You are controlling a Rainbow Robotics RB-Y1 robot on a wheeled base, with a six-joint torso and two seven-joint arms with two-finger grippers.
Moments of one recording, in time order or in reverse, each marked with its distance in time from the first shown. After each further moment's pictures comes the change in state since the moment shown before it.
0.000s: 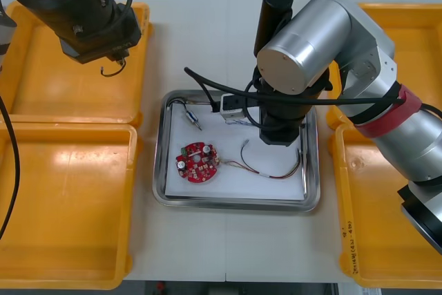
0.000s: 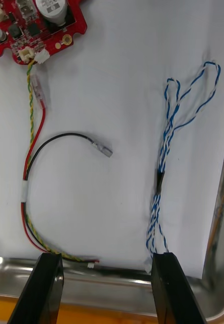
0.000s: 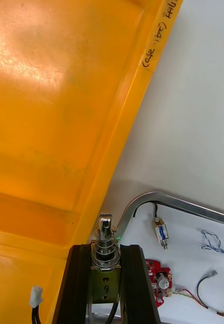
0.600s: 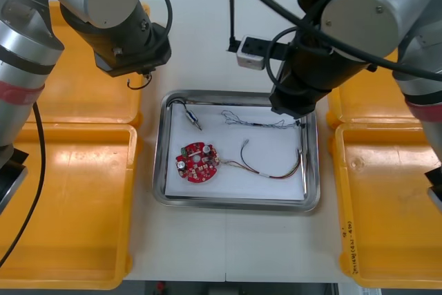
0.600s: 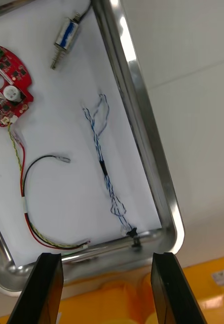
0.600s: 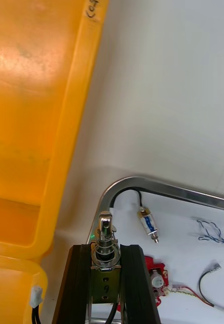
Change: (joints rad) right arm 0.008 -0.110 -0.186 -0.250 -0.125 0.023 -0.332; left arm 0.000 -0.094 -0.107 0.000 -0.081 -0.024 0.000
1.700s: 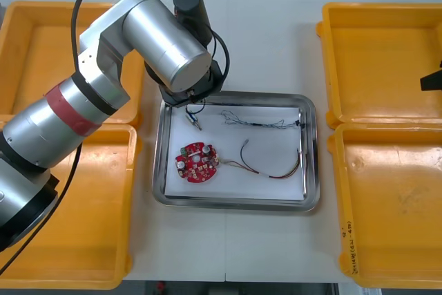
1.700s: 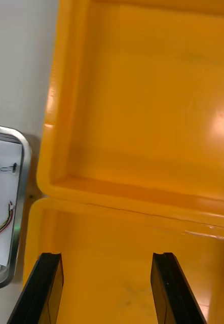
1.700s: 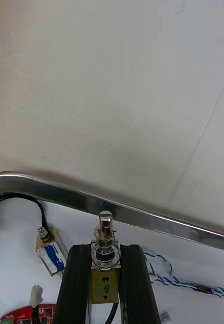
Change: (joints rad) right arm 0.454 -0.254 -0.729 -0.222 -0.130 0.001 -0.517; left arm 0.000 -0.100 -0.298 0.215 -0.066 -0.389 0.279
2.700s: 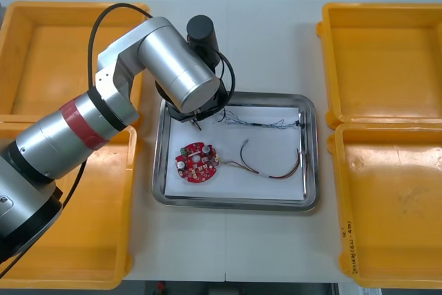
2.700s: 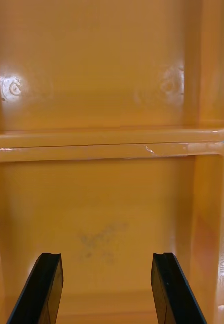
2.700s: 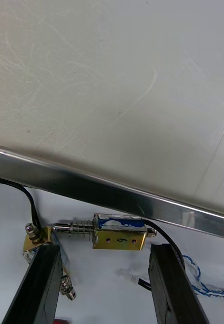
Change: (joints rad) right arm 0.260 0.003 -0.145 -0.087 0.058 0.000 0.000; left arm 0.026 -0.022 -0.066 0.039 -0.021 -0.050 0.001
